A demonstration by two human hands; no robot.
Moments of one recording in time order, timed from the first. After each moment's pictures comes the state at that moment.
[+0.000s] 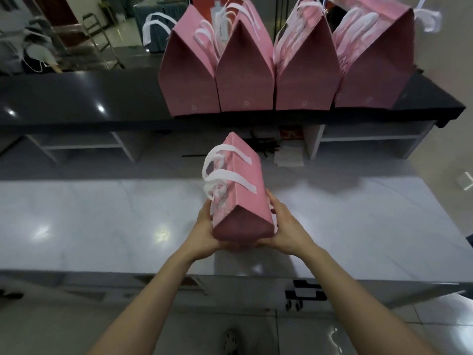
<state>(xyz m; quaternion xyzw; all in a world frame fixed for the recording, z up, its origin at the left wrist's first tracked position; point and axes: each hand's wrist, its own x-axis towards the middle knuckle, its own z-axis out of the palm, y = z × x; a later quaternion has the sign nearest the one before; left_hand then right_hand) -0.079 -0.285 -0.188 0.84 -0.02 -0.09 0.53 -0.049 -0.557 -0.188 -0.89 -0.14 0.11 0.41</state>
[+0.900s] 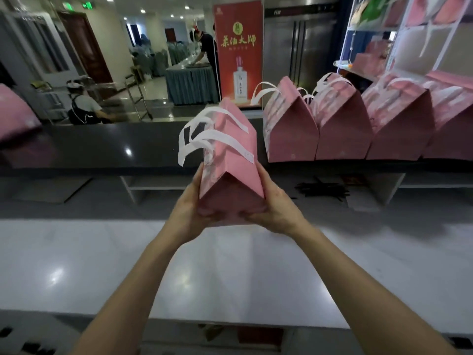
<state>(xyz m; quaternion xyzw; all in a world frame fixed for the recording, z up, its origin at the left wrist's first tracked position) -0.046 0.029 -0.014 0.88 -0.12 0.14 0.44 -0.015 -0.228 -0.006 -0.88 -0.24 -0.06 0.41</state>
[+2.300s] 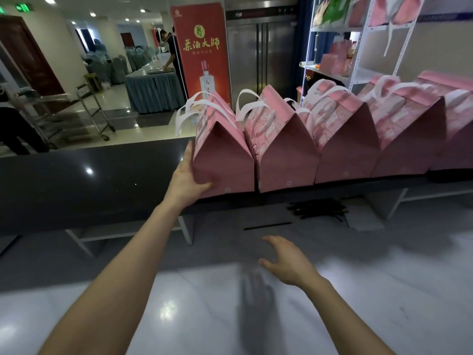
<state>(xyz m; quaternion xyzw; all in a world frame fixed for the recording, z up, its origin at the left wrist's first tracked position) 0.217 0.031 -0.001 0.90 -0.08 0.12 0.41 0.085 -0.257 -0.140 -0.95 -0.06 0.08 0.29</state>
